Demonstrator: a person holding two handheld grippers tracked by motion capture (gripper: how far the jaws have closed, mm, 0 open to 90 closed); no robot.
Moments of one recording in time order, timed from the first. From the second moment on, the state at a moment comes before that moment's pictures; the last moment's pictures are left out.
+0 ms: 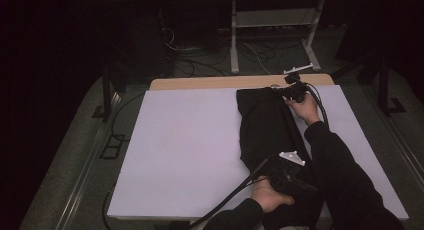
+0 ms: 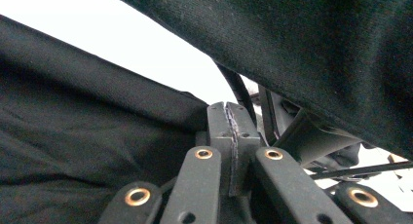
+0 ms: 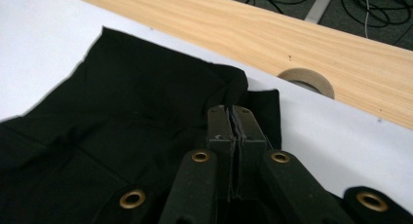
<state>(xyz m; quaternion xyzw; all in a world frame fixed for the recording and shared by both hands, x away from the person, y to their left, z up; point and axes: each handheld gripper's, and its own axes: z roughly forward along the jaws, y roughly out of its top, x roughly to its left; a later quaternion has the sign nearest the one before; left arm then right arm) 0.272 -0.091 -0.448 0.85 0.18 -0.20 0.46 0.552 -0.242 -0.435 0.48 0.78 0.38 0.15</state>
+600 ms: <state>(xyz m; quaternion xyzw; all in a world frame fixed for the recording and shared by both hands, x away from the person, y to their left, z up) 0.271 -0.115 -0.458 0.85 0.19 -0.21 0.45 0.548 -0.257 -0.437 0.48 0.78 0.36 0.14</state>
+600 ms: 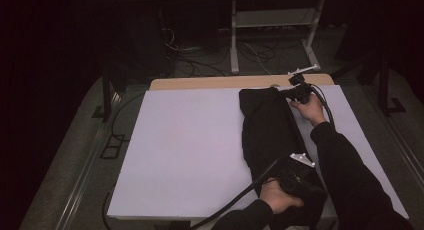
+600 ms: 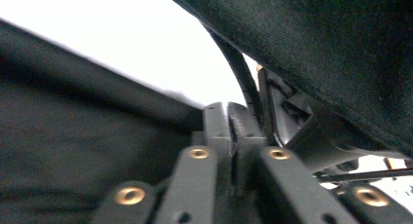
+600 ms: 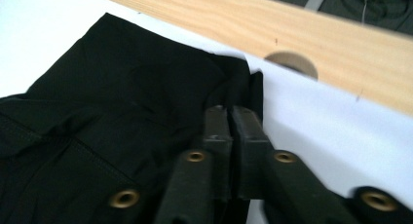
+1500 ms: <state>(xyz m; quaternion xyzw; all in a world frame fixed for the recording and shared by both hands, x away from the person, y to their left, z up) 0.281 -0.041 -0.407 0.83 0.19 -0.09 0.52 0.507 -0.253 -0.390 0.49 0.77 0.40 0.12</state>
